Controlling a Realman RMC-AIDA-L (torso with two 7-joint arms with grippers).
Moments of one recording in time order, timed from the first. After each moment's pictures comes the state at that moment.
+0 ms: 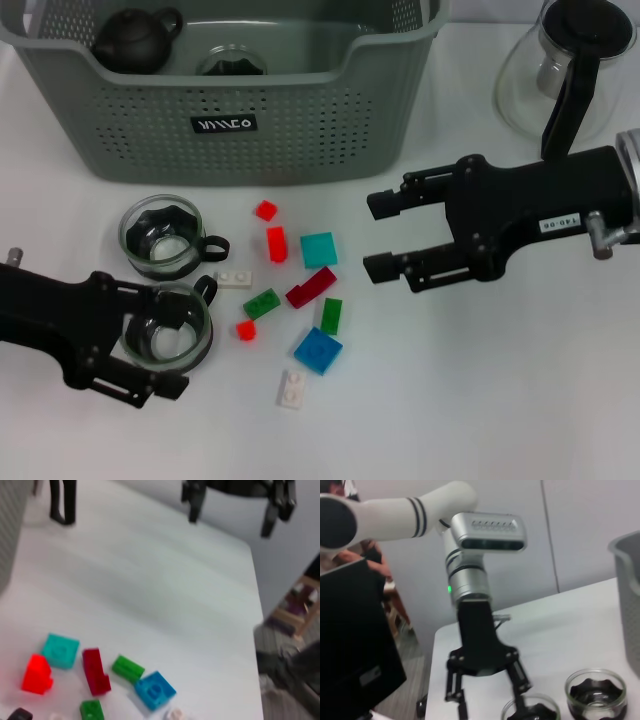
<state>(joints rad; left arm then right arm) -0.45 -2.04 0.62 0.92 2.43 2.00 -1.45 0.54 2.09 -1.18 -1.05 -1.83 -1.69 1.76</state>
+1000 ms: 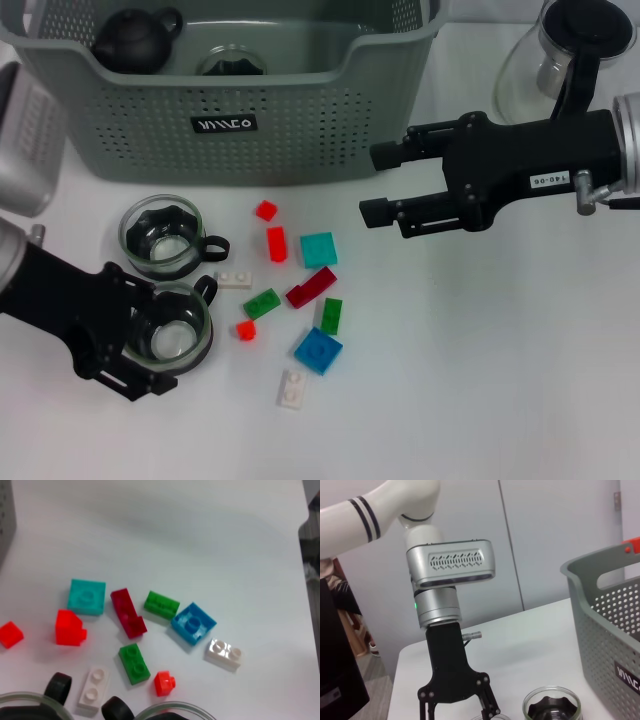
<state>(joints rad) -0.47 -2.17 0.80 1.26 2.64 1.94 -1.51 0.58 2.08 -1.14 -0.99 -1.83 -1.61 1.72</state>
